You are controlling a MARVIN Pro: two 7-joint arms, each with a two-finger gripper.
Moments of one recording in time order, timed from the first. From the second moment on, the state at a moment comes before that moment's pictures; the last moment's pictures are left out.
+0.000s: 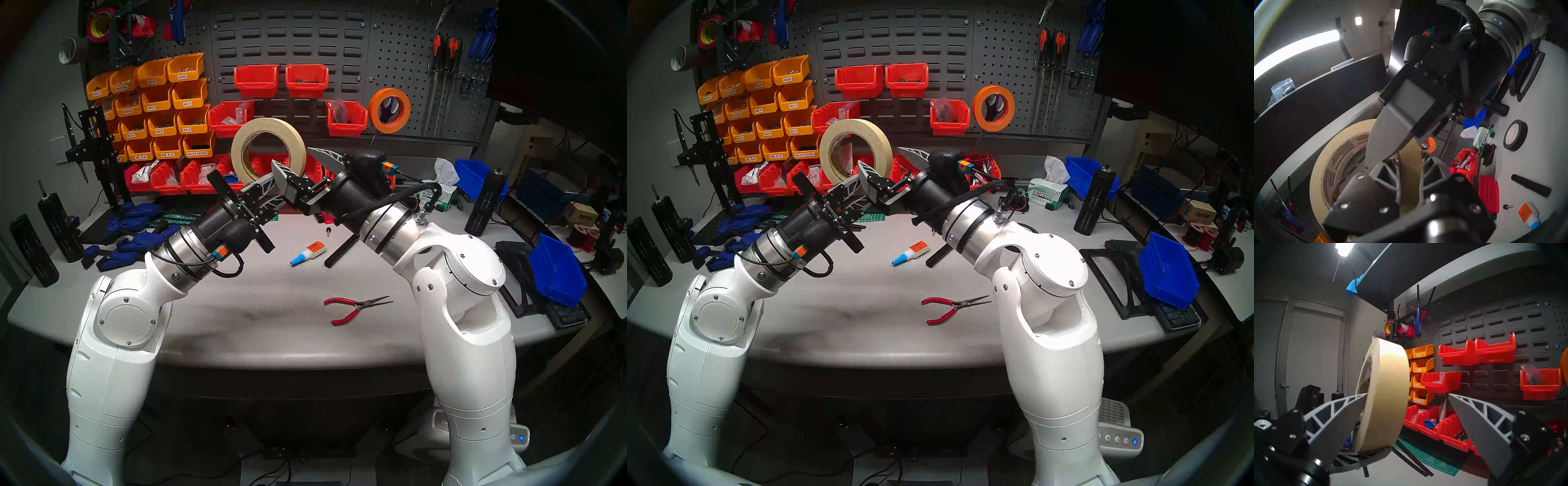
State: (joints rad) left arm 1.70 -1.19 -1.66 -2.13 0.36 -0.61 -0.41; right arm -1.49 -1.50 1.38 -2.19 0.27 0.39 0.52
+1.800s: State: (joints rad) left arm 1.88 -1.31 -1.66 -2.18 0.05 -0.67 -0.29; right arm -1.43 -1.50 1.52 -2.13 0.22 0.35 0.53
